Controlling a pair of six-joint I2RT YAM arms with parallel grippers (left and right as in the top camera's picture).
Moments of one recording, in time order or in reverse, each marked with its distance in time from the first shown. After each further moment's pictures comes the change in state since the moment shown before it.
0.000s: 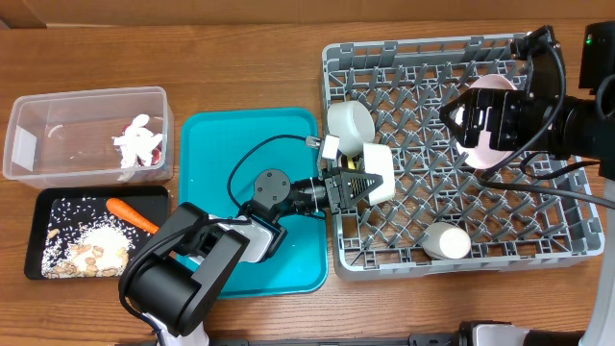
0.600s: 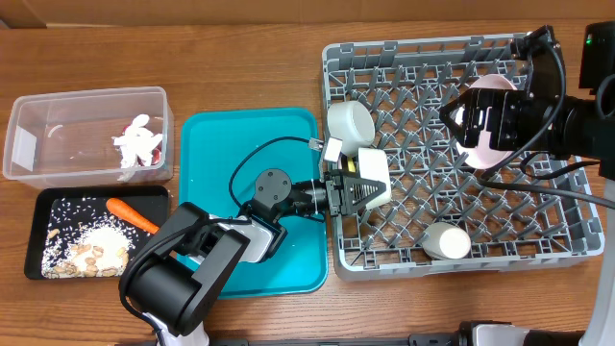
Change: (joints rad) left arm 0.000 0.002 0.000 -0.021 0.055 -0.016; right arm 0.000 0.000 0.000 0.000 0.000 0.000
